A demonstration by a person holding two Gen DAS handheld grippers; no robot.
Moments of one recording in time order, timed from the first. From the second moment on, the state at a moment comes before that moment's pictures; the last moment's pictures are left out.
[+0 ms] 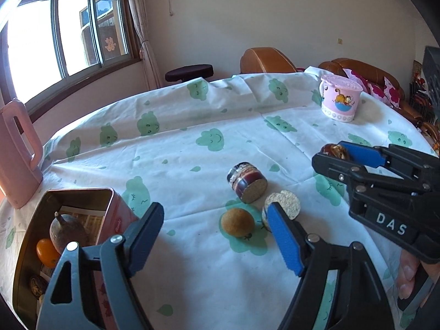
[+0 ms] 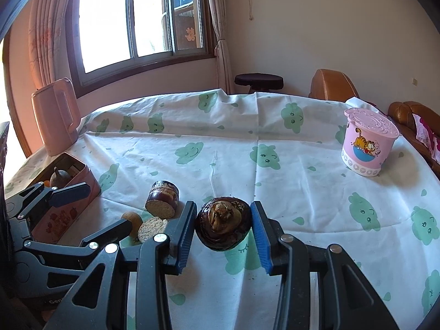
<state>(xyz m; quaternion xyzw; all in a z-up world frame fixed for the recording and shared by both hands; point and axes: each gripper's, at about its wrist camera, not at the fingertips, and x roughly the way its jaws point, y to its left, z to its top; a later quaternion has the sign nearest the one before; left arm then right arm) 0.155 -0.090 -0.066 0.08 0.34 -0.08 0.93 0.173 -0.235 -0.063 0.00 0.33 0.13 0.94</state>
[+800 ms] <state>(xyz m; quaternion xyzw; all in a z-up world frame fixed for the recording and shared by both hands) 0.164 -0.127 -0.076 0.08 0.37 -0.16 0.91 0.174 -0.246 -0.061 0.02 0.33 0.09 0.94</state>
